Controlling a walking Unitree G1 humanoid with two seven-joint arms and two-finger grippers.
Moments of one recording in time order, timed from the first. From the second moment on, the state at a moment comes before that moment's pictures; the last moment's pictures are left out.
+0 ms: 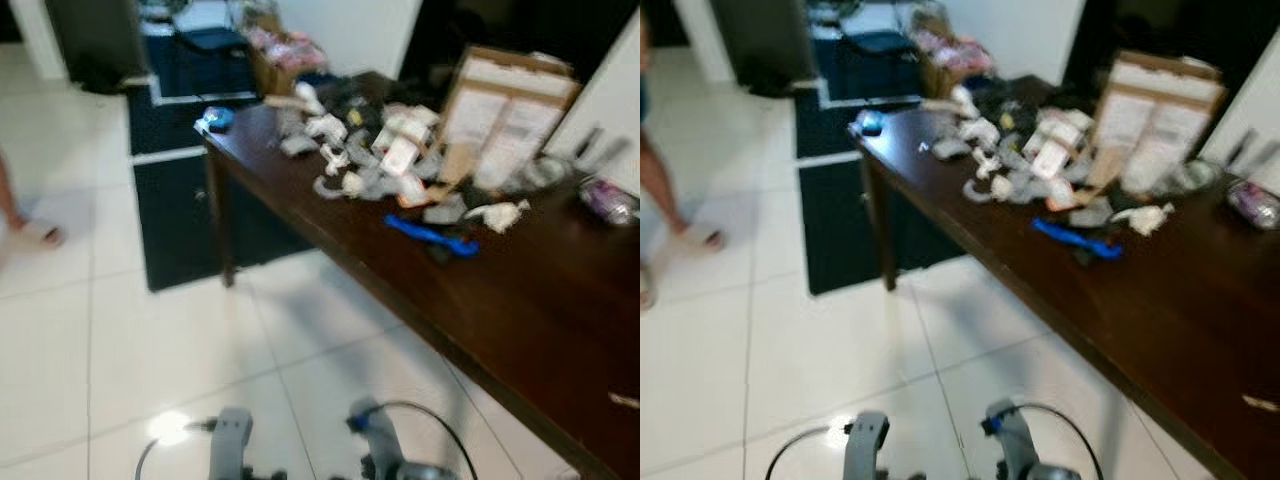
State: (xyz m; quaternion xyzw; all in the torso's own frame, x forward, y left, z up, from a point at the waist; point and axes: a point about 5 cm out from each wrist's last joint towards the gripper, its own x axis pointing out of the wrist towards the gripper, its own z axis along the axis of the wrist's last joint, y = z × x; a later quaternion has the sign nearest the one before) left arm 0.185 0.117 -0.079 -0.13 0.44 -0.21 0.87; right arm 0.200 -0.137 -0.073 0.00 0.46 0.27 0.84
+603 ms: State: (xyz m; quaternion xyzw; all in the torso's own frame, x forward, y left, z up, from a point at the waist) left arm 0.175 0.119 -0.084 -0.14 0.45 -0.19 0.86; right arm 0.196 -0.131 -0.075 0.01 0.46 0.28 0.84
